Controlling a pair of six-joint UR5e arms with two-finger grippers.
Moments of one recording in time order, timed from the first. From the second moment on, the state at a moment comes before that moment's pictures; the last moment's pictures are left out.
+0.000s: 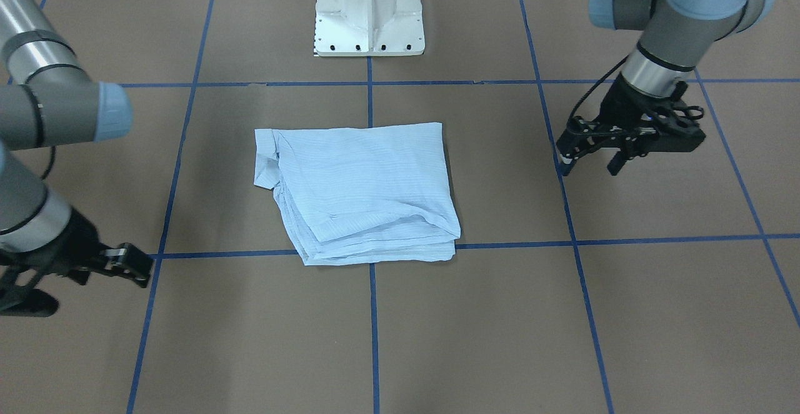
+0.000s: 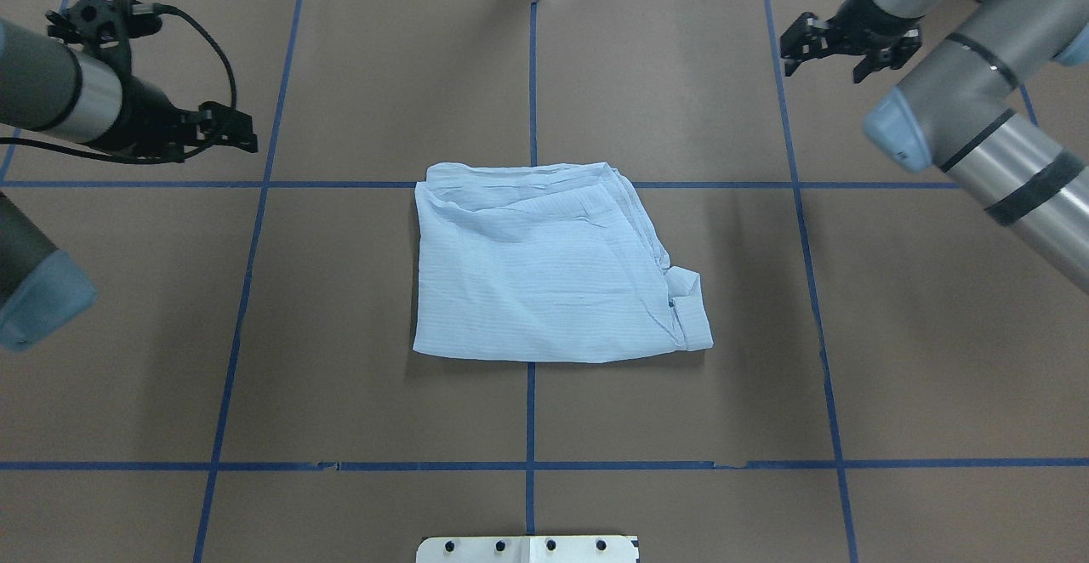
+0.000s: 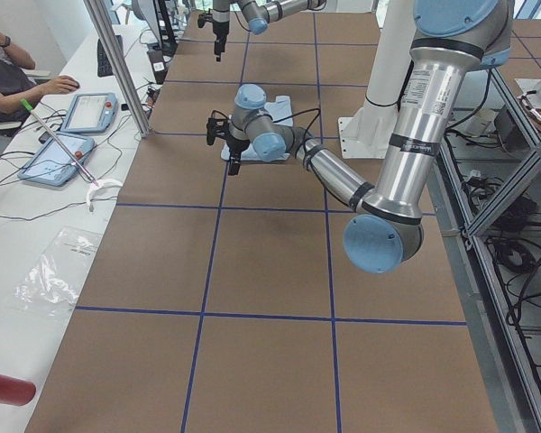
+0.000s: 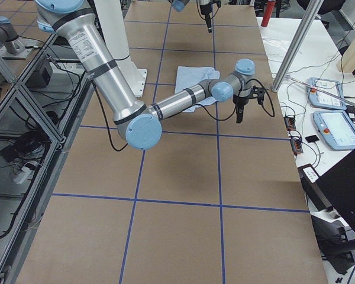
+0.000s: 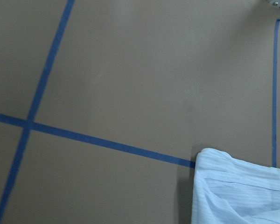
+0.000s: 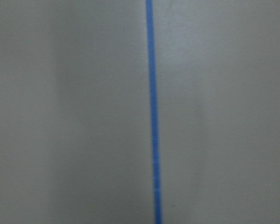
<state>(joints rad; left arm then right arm) -0.97 -1.78 -1.90 -1.89 -2.04 -0.96 1.13 -1.06 1.43 -1.40 2.19 0.73</state>
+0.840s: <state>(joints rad) -1.33 -1.55 -1.79 -1.90 -2.20 -0.20 1.39 -1.35 1.46 -1.43 2.36 0.18</state>
